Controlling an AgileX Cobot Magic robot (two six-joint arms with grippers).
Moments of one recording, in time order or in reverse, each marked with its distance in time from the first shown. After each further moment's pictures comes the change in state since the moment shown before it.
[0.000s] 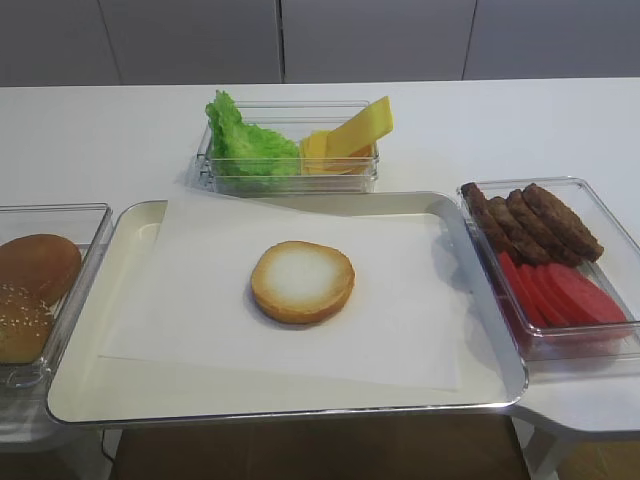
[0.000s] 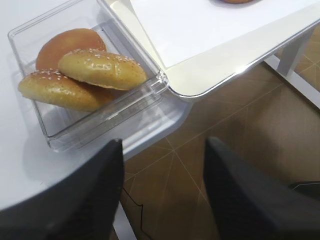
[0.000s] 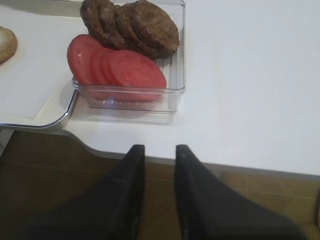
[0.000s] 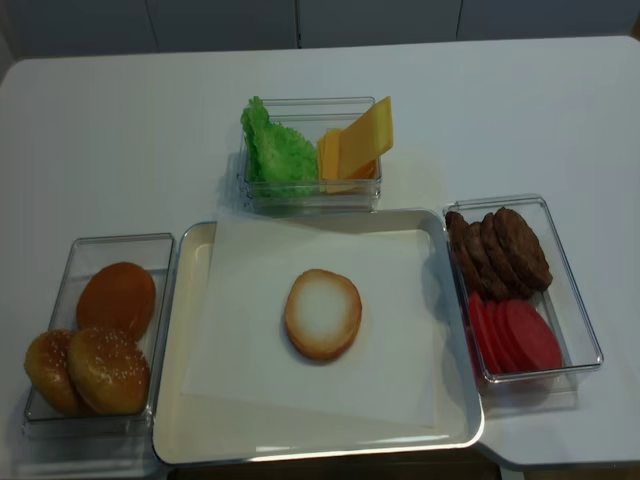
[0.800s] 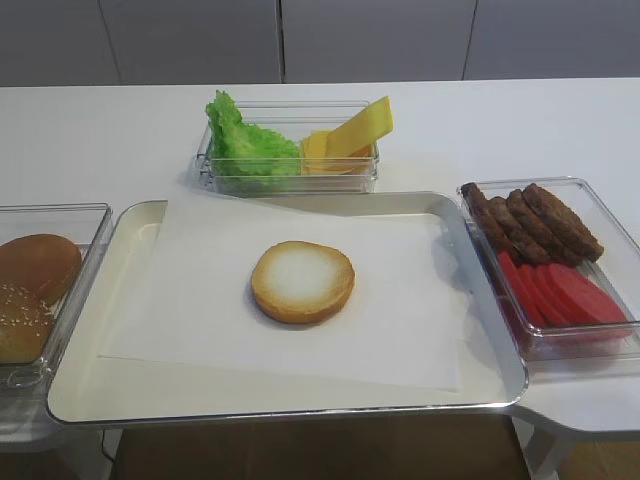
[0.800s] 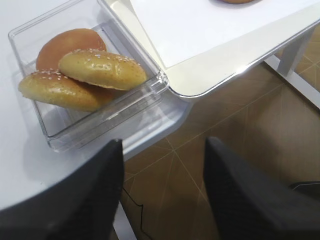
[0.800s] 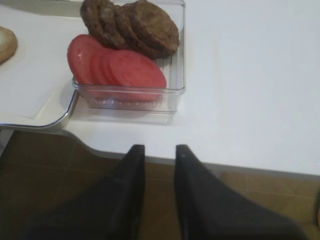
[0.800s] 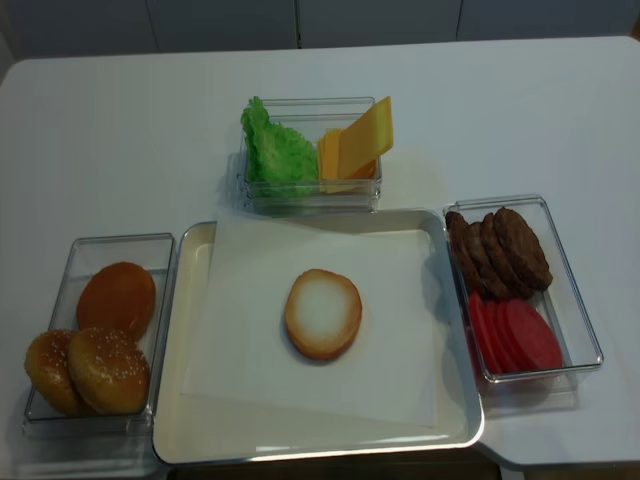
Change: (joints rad) left arm 0.000 0.000 0.000 0.000 0.000 0.000; right arm 0.000 0.000 0.000 0.000 0.000 0.000
